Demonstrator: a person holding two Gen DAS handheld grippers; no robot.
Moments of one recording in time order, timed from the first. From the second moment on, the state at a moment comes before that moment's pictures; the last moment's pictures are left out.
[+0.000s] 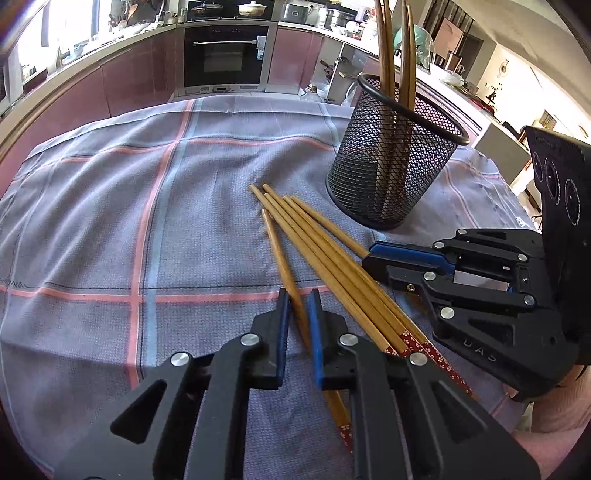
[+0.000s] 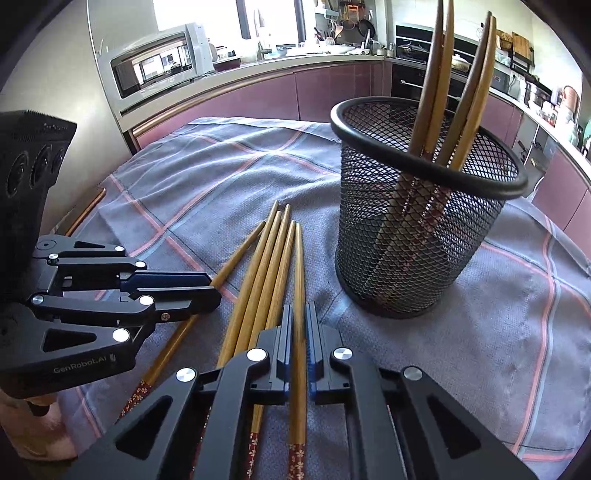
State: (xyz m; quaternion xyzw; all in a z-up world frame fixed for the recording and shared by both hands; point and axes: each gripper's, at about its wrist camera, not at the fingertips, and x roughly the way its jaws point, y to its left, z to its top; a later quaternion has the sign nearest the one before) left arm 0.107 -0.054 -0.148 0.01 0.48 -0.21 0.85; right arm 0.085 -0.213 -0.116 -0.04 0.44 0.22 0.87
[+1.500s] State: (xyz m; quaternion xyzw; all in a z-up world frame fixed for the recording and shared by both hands) left arm 0.062 -0.020 -0.018 -0.06 0.33 -0.29 0.89; right arm 0.046 -0.286 -0.011 0.08 0.30 0.25 0.92
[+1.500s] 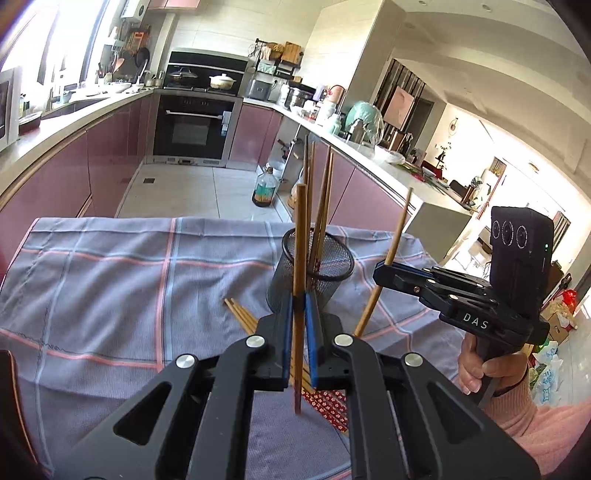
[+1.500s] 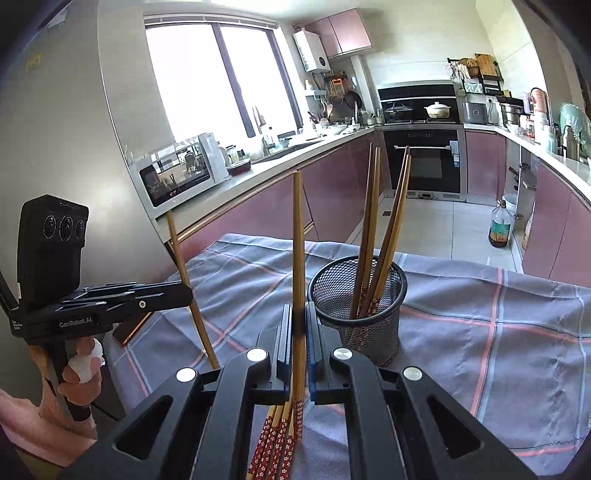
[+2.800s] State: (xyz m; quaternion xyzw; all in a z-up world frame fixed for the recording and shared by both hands) left arm 0.117 -0.054 0.086 -0.07 0.24 -0.32 0.91; right arm 0.083 -0.314 0.058 0.06 0.21 0.22 0.95
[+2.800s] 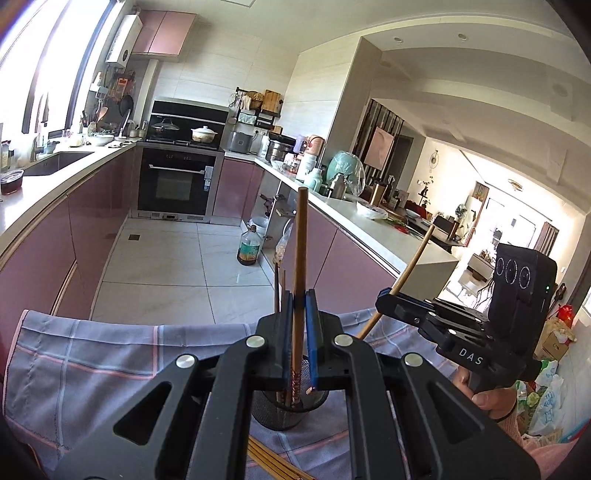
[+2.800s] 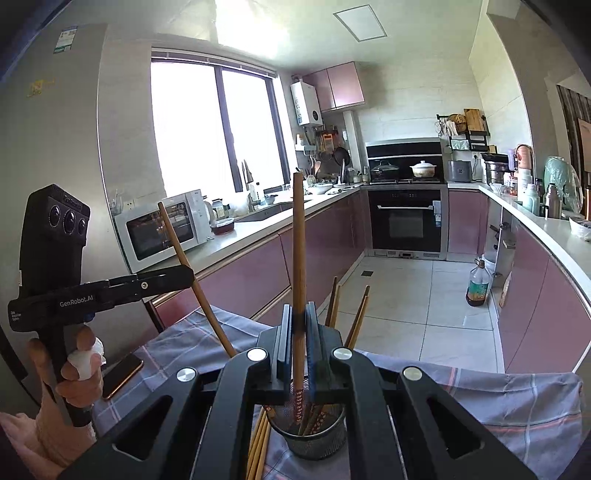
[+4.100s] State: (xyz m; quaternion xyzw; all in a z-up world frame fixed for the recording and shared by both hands) left arm 0.172 -0.080 -0.017 0.00 0.36 -0.24 0.90; right arm 0.125 -0.290 -0.015 0.05 0.33 0.18 0.92
